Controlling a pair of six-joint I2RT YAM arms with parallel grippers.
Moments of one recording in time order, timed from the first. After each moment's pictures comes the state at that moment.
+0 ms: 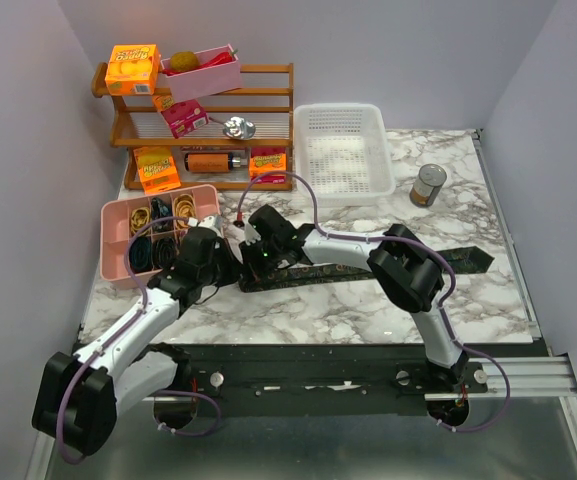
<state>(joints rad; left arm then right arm) -0.40 0.97 0.51 -0.23 0.14 -0.66 0.95 2.15 1.50 -0.18 -0.40 0.40</state>
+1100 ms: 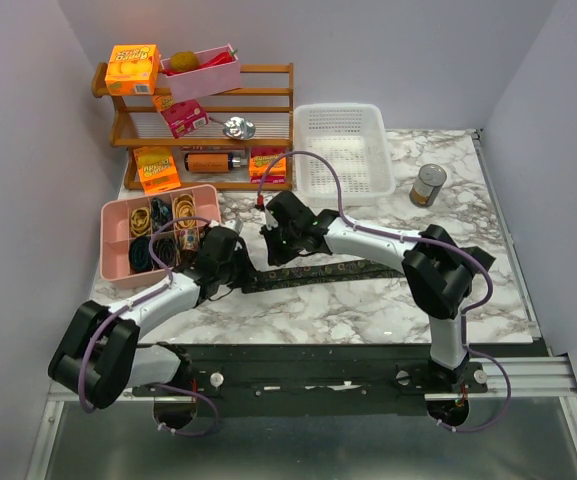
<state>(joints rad) -0.48 1.23 0.52 -0.08 0.13 -0.68 0.89 1.97 1.45 -0.38 -0.15 0.30</state>
